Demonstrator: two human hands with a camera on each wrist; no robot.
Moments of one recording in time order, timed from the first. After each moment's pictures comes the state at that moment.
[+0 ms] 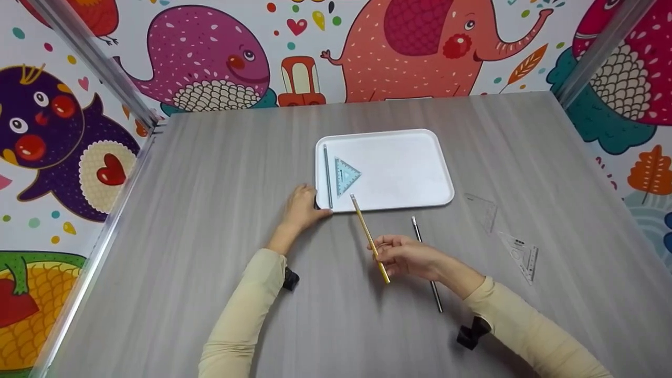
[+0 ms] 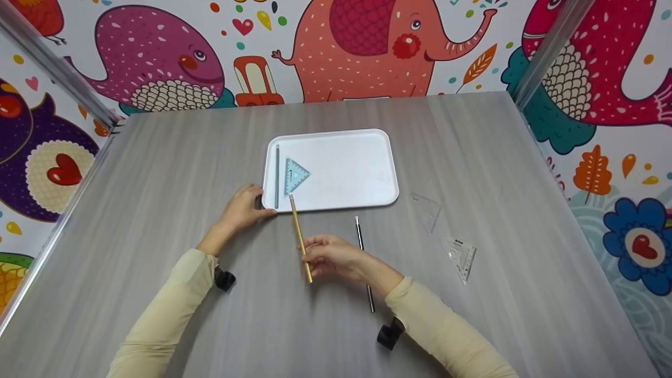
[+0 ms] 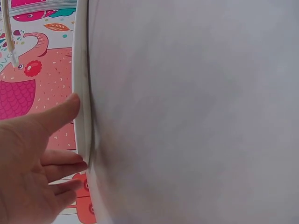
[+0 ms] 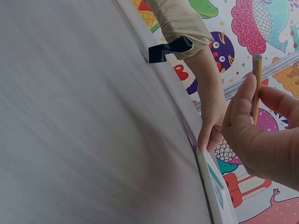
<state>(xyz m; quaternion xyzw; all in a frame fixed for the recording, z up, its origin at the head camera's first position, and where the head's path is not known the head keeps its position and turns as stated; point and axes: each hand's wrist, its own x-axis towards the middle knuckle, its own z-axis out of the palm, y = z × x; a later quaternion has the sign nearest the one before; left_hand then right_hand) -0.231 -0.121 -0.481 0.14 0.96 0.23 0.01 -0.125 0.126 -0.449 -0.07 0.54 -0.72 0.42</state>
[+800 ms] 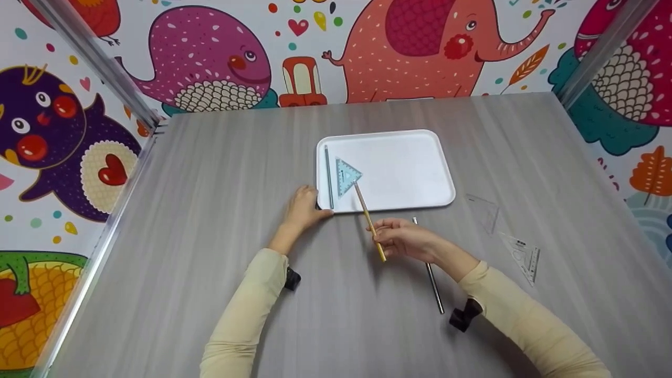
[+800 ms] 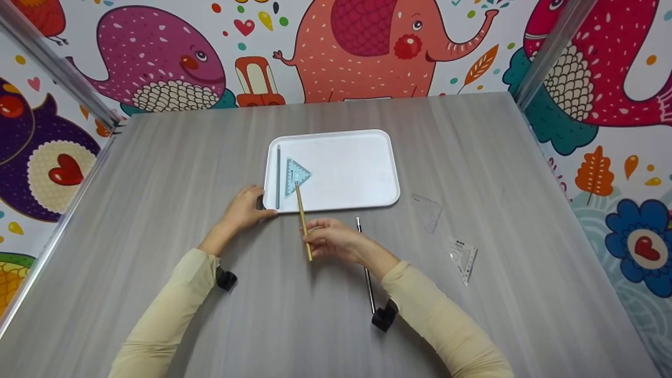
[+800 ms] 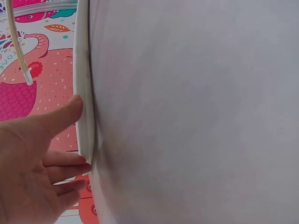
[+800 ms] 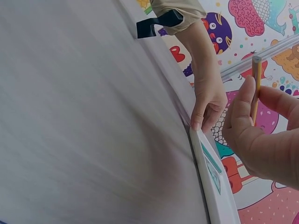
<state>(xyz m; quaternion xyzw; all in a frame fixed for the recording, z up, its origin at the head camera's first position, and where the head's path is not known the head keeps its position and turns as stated) -0.232 -0.119 -0.479 0.12 0.97 0.22 0.02 -0.155 0.123 -0.446 -0.04 0.56 -0.73 0.39</state>
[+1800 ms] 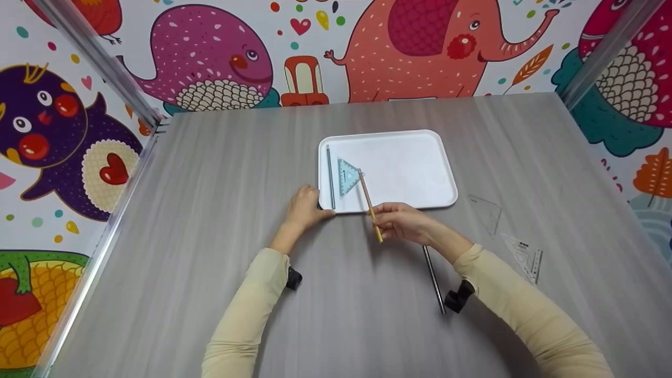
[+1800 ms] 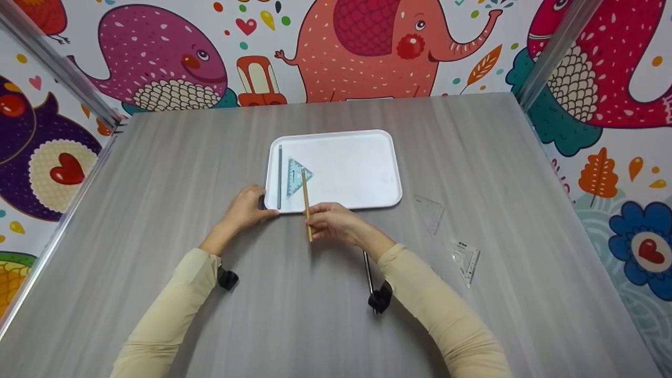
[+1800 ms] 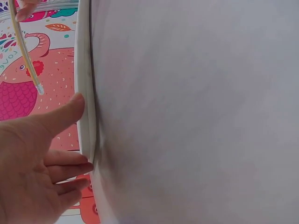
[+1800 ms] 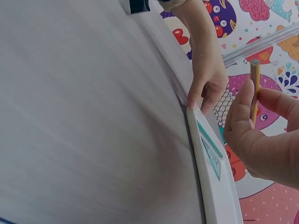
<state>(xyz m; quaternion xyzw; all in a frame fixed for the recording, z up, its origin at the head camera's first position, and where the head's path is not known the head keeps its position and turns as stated) -0.234 -0.119 -0.480 0.12 0.97 0.21 0.02 -0.188 0.119 -0.446 -0.02 0.58 -0.72 0.38</state>
